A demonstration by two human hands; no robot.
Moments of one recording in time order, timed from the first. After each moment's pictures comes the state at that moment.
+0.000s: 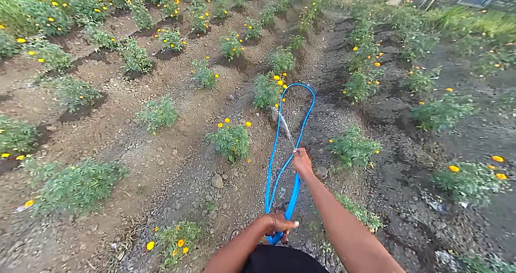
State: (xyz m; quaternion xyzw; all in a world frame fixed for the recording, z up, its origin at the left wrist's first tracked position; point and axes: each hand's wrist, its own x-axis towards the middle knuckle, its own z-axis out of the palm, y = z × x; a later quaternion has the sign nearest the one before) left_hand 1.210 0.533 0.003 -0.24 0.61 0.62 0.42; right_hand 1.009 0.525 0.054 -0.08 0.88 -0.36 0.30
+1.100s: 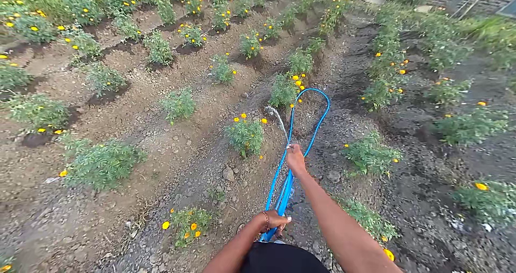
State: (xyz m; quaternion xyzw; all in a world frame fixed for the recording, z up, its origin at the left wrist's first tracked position) left_hand 1.291 0.505 -0.010 -0.30 0.57 0.68 0.34; right_hand 1.098 0.469 0.062 -0.15 0.87 -0.35 0.30
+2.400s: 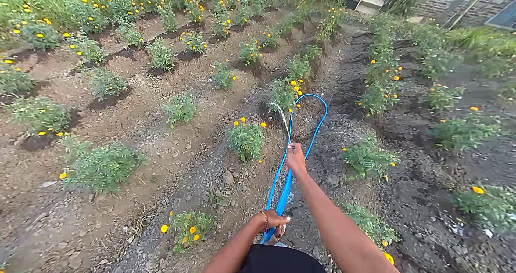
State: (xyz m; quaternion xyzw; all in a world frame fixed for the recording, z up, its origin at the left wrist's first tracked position) left_hand 1.294 0.505 -0.003 -0.30 0.58 0.69 0.31; right_hand 1.107 0.475 0.084 -0.15 0.86 -0.40 0.28
